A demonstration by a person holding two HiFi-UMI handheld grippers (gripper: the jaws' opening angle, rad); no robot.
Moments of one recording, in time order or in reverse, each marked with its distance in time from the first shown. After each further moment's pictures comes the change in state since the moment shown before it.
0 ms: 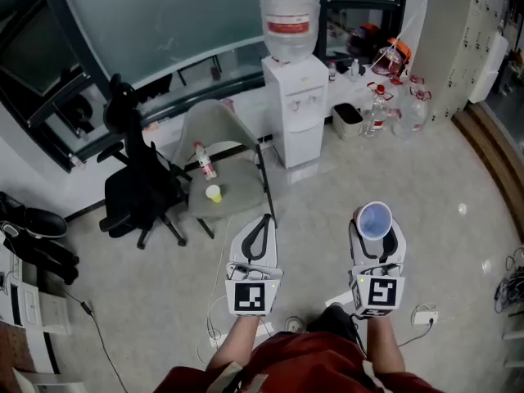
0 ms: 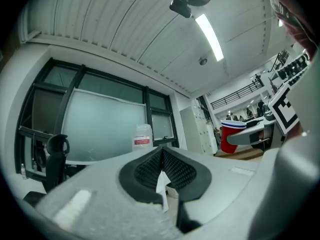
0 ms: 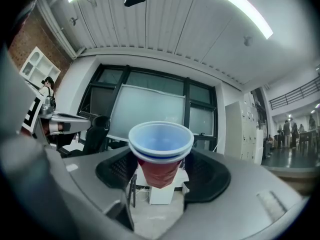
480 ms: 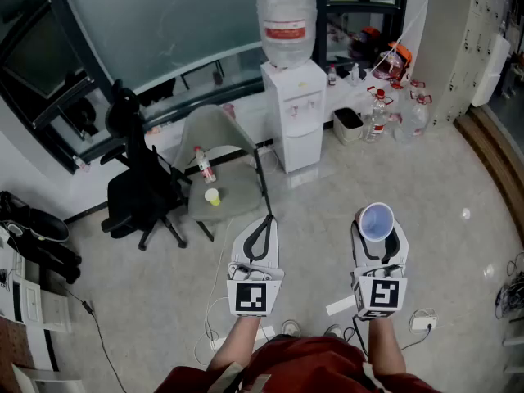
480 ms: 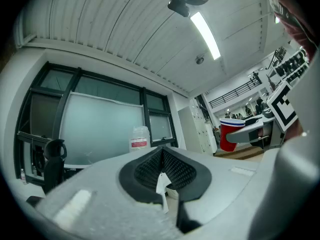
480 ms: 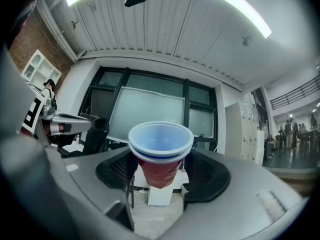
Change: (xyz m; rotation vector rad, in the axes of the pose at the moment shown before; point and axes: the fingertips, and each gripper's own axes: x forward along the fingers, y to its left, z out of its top) left arm 0.015 -0.034 0.020 0.024 -0.001 -0.004; right arm -0.008 -0.039 0.012 0.001 -0.012 0.012
